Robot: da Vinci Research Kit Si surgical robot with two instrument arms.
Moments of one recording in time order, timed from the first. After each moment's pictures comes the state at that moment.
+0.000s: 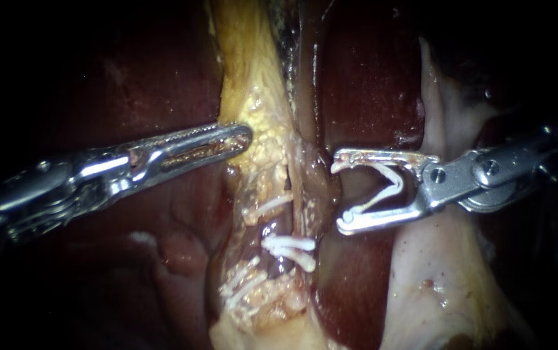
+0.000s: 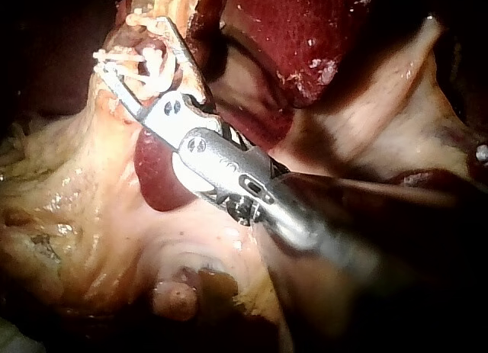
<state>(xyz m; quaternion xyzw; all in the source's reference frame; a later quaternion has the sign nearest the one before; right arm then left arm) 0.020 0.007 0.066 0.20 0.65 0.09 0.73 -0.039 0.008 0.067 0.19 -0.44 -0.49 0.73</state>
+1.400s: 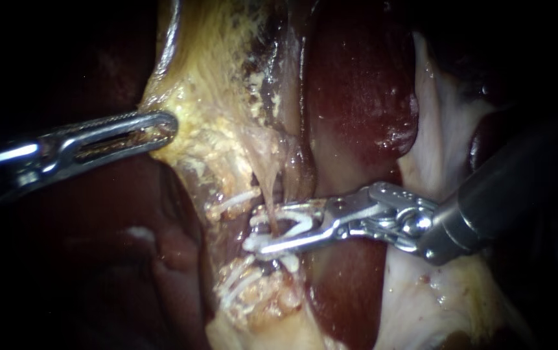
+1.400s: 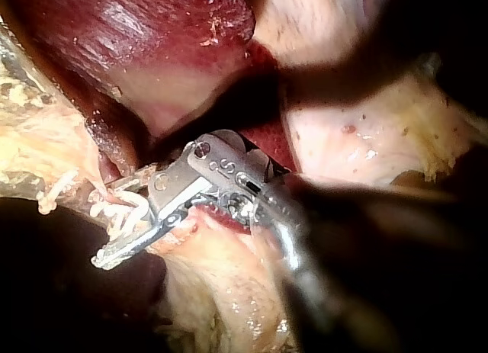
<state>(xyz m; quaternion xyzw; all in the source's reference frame) 0.030 0.001 0.077 0.50 0.57 0.28 0.59 -0.031 0.012 0.058 0.18 -0.46 -0.51 0.71</state>
